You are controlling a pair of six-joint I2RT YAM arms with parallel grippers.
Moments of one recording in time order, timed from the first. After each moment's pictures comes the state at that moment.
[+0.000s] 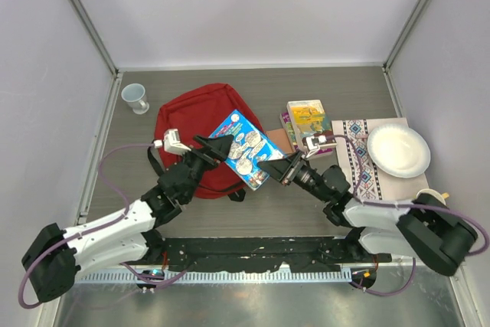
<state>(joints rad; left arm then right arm) -0.86 0.92 0.35 0.62 -0.54 -1.01 0.75 1.24 0.17 1.22 -0.20 1.27</state>
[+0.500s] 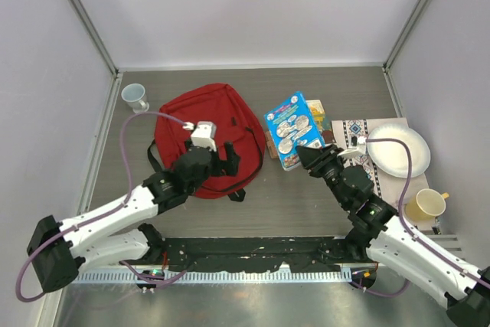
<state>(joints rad) -0.88 0.94 0.64 -0.09 -0.44 -0.57 0.73 0.55 0.31 0.20 0.31 0.91</state>
